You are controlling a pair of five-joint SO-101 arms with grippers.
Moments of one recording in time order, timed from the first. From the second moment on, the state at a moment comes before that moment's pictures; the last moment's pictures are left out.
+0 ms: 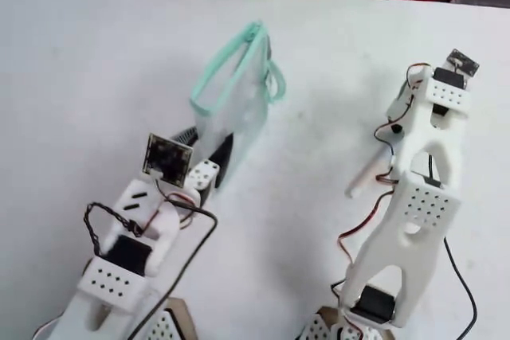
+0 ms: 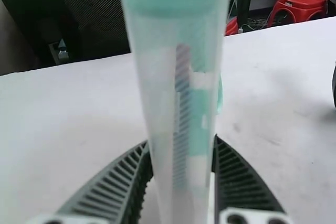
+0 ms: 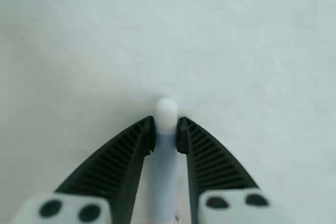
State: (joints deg) left arm 16.5 -70.9 87.6 11.3 -2.1; right arm 17.9 48.9 -36.0 77.5 -16.7
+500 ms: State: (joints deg) left arm 17.4 -70.9 88.4 11.2 -2.2; right arm 18.1 49.5 -36.4 77.5 -16.7
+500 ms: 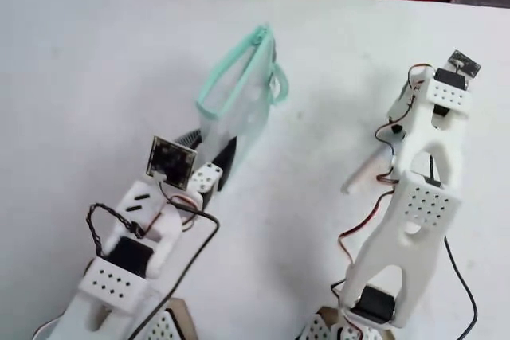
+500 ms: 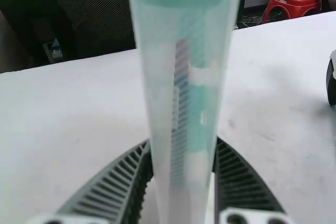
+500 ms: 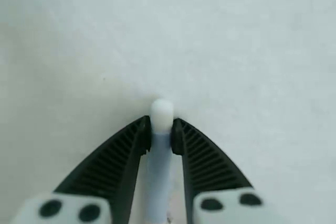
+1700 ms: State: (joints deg) left arm 17.3 -70.9 88.5 11.2 -2.2; right arm 1.2 28.6 -44.6 97.9 -2.2
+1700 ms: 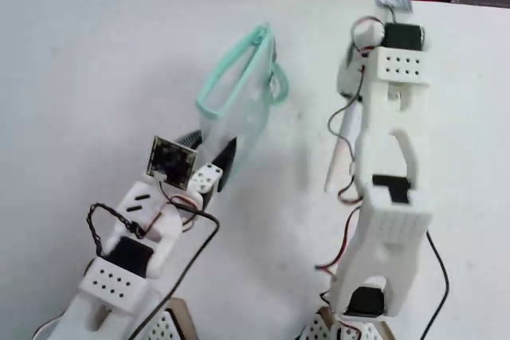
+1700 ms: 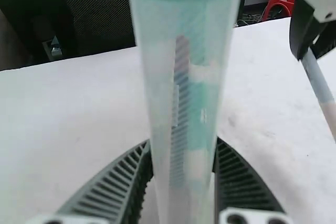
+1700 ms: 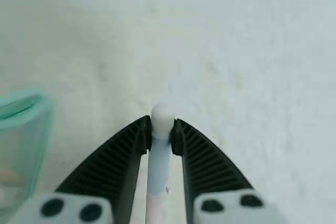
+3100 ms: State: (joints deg) left arm 17.3 -70.9 88.6 11.3 -2.2; right arm -30.4 -8.4 -47.6 72.0 7.2
